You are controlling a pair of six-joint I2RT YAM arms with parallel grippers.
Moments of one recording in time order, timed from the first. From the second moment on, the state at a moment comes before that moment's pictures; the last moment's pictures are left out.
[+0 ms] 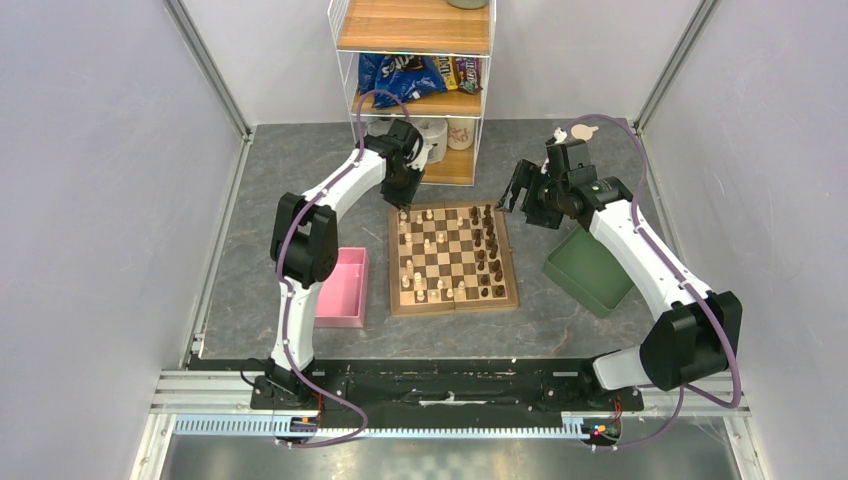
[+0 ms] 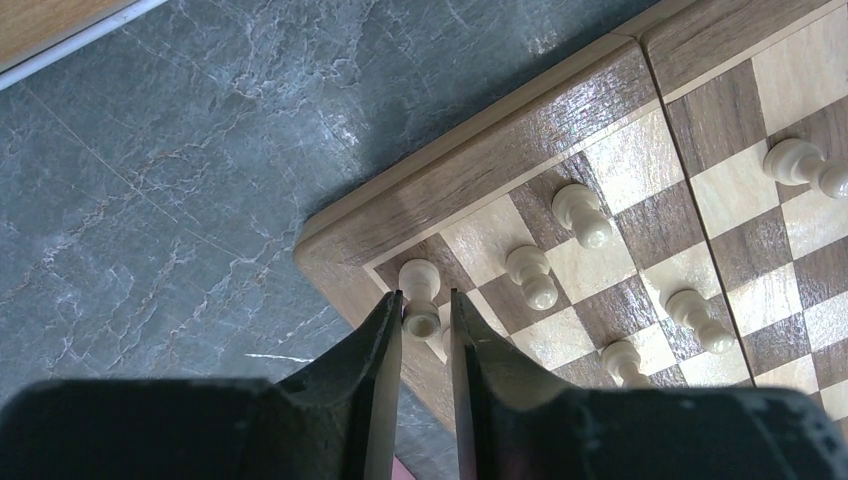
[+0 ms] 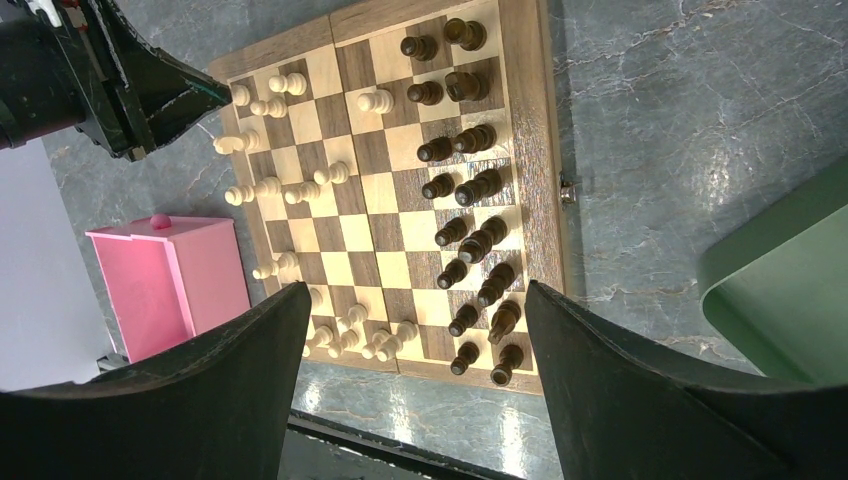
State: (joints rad) left arm -0.44 2.20 1.91 -0.90 0.05 0.02; right arm 0.29 1.41 1.25 -0.68 -0.16 0.60
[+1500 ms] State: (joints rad) left arm -0.42 1.36 1.31 -0.66 -0.03 -0.10; right arm 0.58 1.66 1.49 -0.69 -0.07 0.54
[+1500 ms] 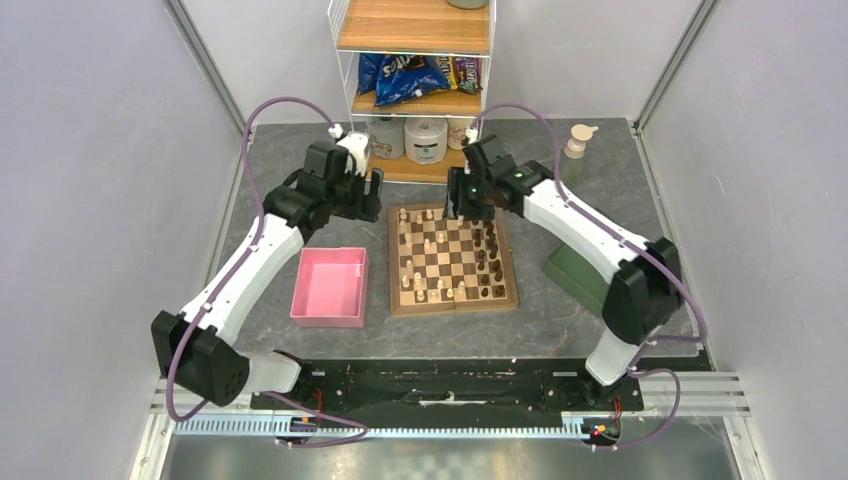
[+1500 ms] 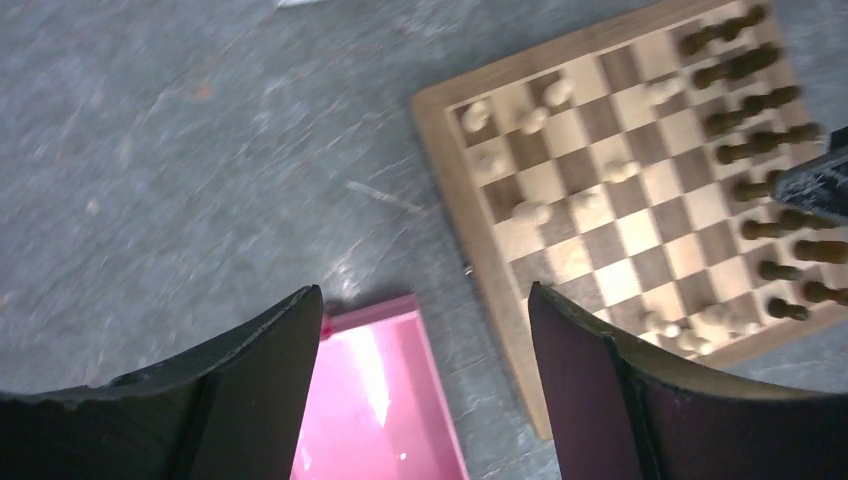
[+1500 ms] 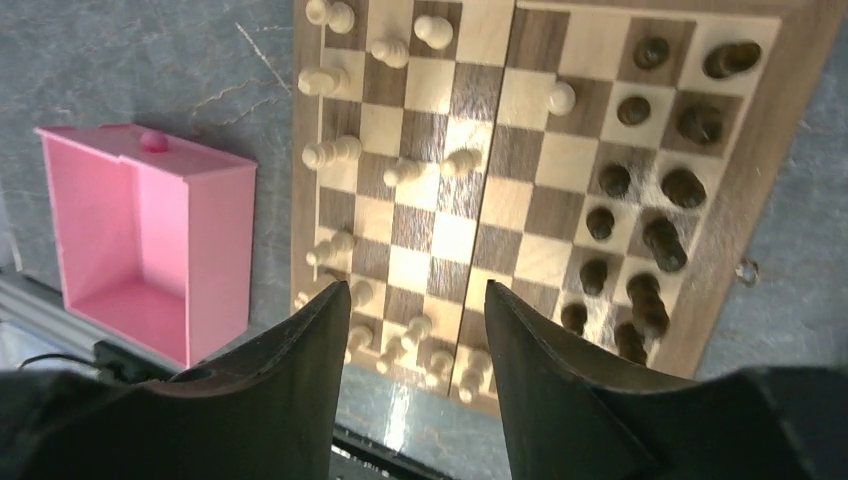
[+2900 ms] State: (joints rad) left arm -0.19 1.07 0.96 -0.59 -0.24 -0.26; right arm 0.79 2.19 2.01 -0.86 0.06 0.45
